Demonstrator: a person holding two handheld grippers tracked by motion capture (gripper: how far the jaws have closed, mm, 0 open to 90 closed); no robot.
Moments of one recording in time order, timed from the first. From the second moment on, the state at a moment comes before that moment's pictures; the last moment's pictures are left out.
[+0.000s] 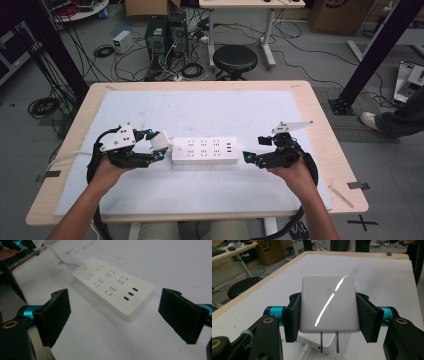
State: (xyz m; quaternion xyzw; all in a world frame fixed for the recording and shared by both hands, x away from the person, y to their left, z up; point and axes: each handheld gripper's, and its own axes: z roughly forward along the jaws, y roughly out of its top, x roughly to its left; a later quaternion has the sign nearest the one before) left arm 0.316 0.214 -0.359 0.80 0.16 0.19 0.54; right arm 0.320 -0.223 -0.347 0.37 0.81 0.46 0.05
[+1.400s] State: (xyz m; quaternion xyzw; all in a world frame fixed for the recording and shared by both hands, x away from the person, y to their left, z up) left arm 0.310 0.139 -0.365 0.84 0.04 0.19 0.51; right arm 0.350 -0.144 -0.348 0.36 0.79 0.47 -0.16
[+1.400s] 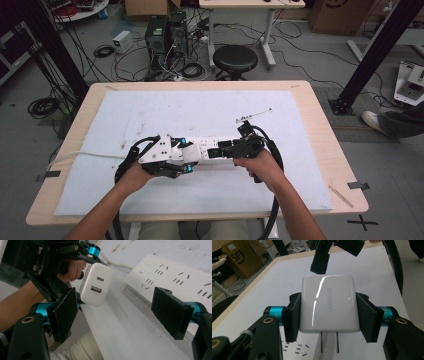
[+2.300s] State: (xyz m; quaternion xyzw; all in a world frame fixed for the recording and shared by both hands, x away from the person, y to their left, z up) left arm 0.310 0.122 -0.372 0.84 0.01 0.19 0.50; right arm 0.363 -0.116 -0.374 0.38 0.75 0.45 -0.29
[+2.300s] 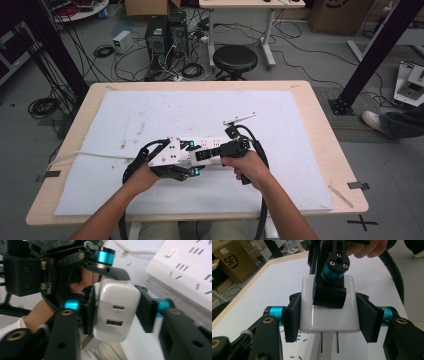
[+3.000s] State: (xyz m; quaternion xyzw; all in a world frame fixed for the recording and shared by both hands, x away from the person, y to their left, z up) left arm 0.323 0.174 -0.390 0.80 0.21 0.15 0.55; right arm 0.356 -0.168 -0.374 0.42 0.73 0.50 -0.18
